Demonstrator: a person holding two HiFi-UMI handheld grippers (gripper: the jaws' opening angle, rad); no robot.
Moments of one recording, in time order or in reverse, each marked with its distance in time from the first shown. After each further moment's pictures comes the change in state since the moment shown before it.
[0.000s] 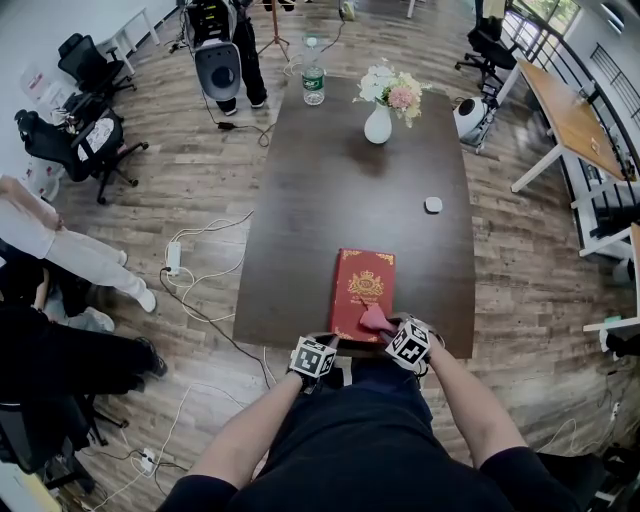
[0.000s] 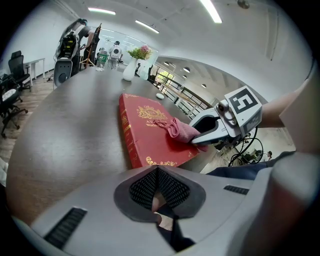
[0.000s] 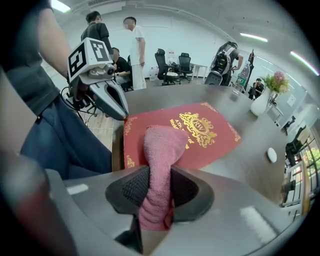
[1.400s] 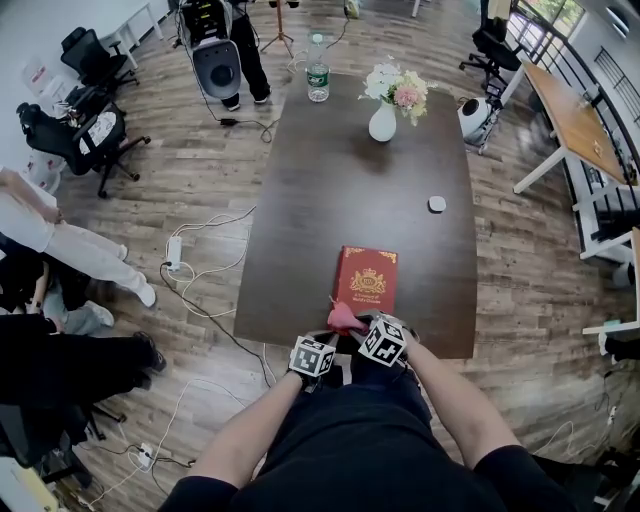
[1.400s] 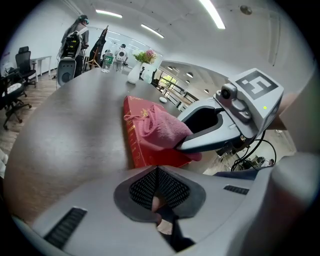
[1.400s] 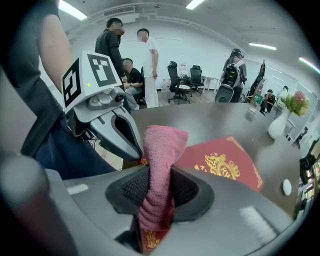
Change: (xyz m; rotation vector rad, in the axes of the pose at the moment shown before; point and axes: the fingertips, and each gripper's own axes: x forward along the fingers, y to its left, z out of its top) left arm -0.003 0.003 -0.001 -0.049 -0.043 0.004; right arm 0.018 0.045 0.093 -0.092 -0.132 0.097
